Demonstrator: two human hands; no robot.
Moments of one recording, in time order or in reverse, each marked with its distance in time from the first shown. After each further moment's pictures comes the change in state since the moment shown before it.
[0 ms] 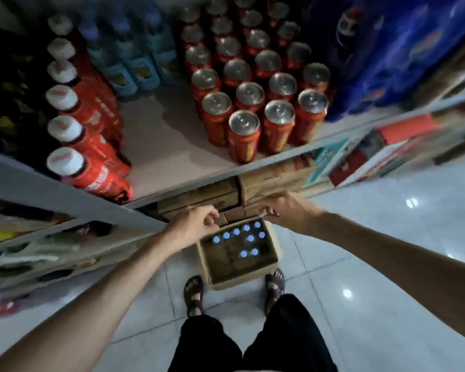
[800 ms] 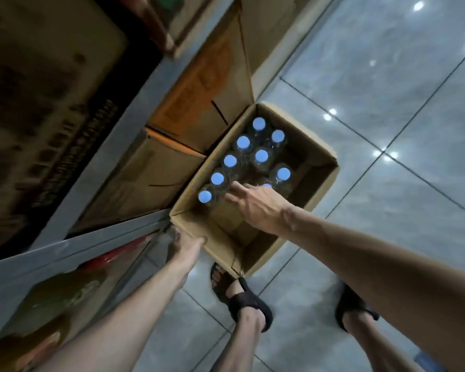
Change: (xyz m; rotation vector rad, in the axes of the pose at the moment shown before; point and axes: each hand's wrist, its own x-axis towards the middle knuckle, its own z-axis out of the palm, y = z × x) left_hand 0.263 -0.327 0.378 -0.126 -0.154 -0.610; right_hand 0.146 0.143 0.581 0.048 -0.016 0.308
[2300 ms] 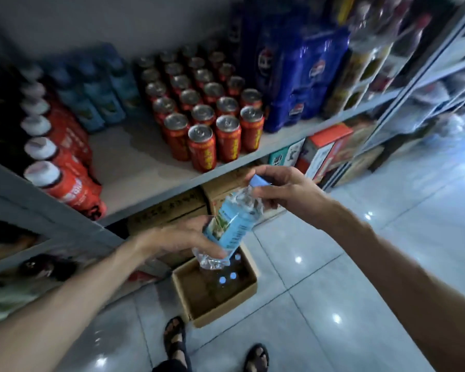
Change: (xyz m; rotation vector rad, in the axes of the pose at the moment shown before) left_hand -0.567 0.158 -0.288 -0.106 -0.580 0.902; right_hand -0.323 -0.151 -0.646 1.163 0.098 -0.185
